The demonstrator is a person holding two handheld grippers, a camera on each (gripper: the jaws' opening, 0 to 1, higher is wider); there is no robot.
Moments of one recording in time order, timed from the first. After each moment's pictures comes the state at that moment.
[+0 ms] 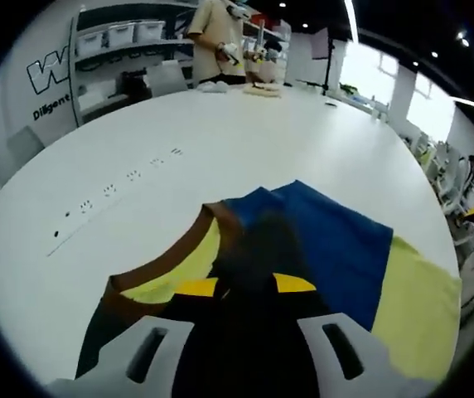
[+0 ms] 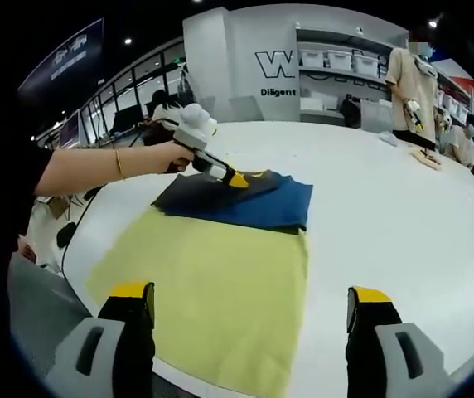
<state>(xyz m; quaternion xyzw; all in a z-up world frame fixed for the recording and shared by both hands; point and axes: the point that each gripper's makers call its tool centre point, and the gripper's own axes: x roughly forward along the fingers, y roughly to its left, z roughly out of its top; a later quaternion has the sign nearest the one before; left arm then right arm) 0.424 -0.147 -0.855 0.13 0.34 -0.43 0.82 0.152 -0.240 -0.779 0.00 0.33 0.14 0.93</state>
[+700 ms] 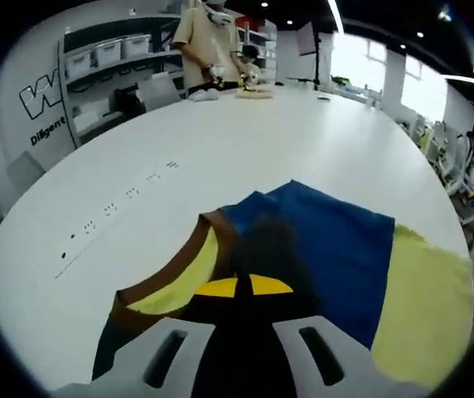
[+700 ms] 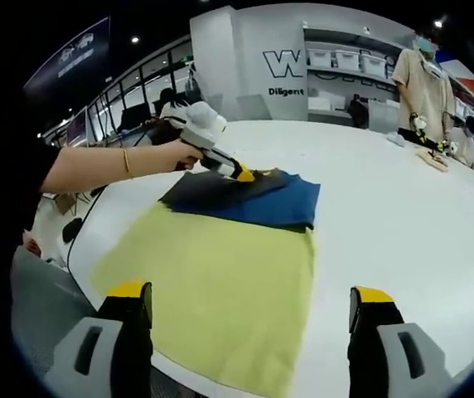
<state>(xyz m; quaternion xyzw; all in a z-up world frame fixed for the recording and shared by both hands) 0.419 -0.156 -0.837 0.17 0.30 -0.45 0.82 0.148 -0.238 -0.782 0.00 0.33 0.16 0.93</state>
